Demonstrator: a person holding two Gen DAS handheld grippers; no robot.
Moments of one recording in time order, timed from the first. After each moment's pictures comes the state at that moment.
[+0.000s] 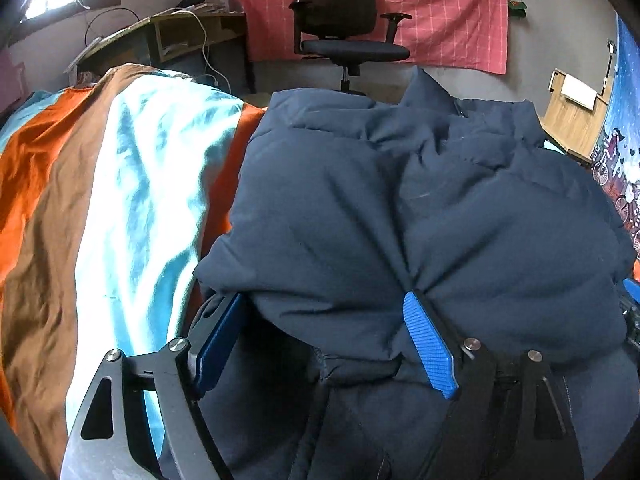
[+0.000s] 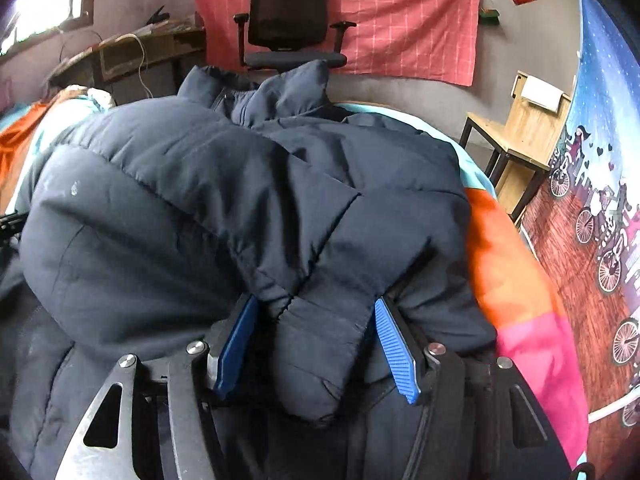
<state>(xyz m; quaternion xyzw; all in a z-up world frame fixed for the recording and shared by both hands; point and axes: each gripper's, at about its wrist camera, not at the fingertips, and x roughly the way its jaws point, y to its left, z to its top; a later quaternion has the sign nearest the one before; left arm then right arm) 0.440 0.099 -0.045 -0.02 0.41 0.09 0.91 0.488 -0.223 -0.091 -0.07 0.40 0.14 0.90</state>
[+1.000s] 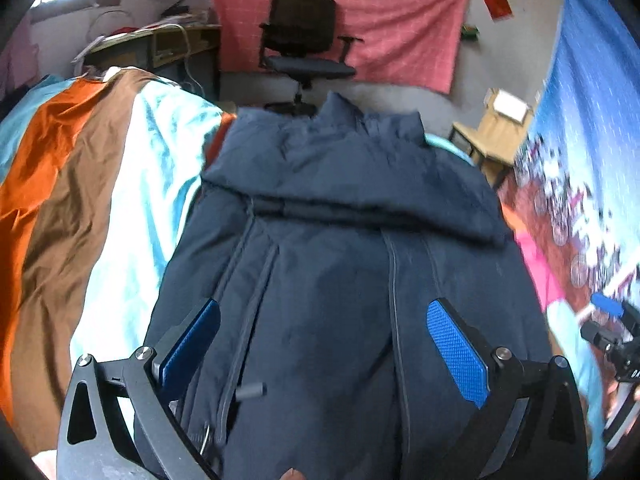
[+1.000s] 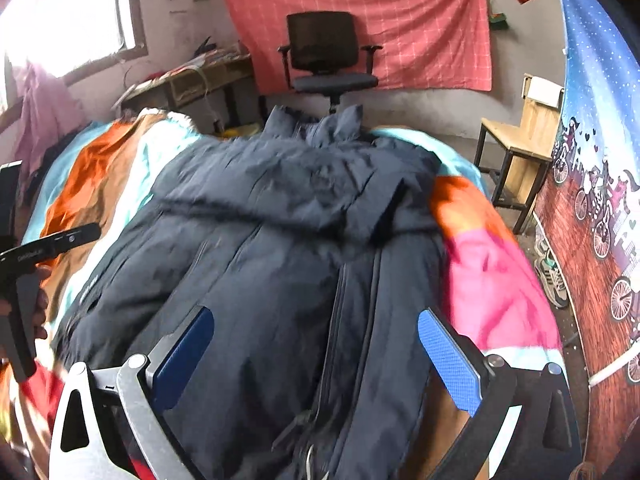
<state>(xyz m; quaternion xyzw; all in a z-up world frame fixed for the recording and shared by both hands) 0.262 0.027 0.034 -0.07 0.41 -0.01 0.91 0.292 -0.280 0.011 -0.02 0.39 0.23 0.89</state>
